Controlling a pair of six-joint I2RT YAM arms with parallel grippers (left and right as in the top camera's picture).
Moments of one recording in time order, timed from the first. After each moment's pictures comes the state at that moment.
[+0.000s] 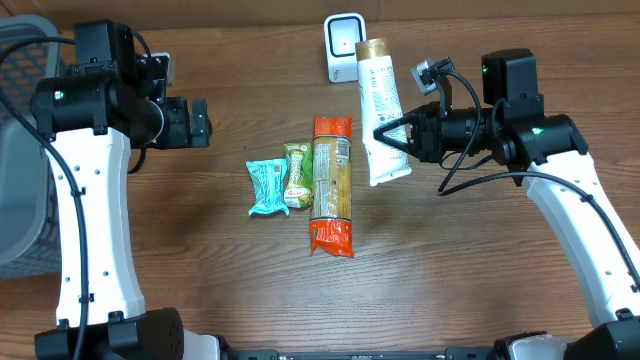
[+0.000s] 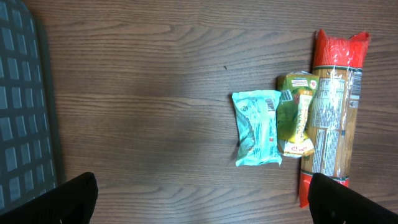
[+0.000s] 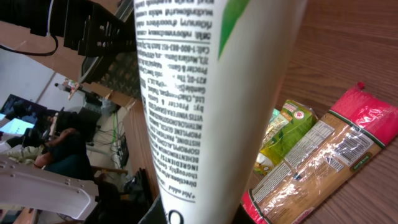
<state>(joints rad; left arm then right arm) 0.13 1.63 1.86 -1.41 0.06 0.04 0.20 1.52 1.32 -0.61 -1.04 0.05</state>
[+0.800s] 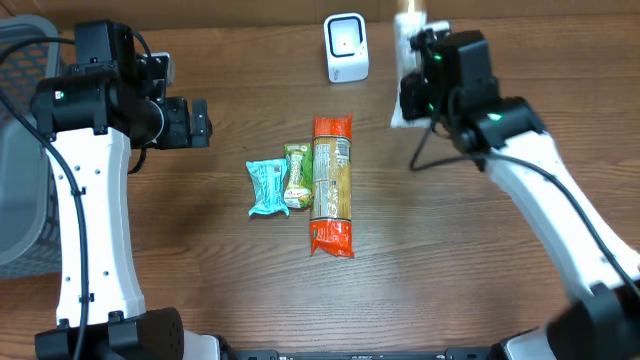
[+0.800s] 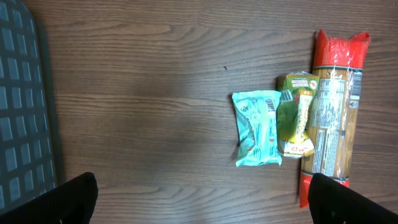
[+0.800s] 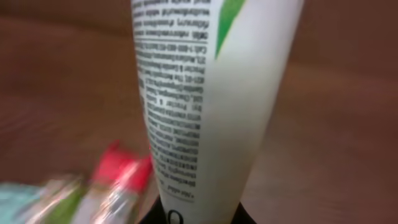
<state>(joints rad) 0.13 1.63 1.86 -1.41 0.06 0.04 0.35 1.66 1.47 -0.48 0.06 0.10</state>
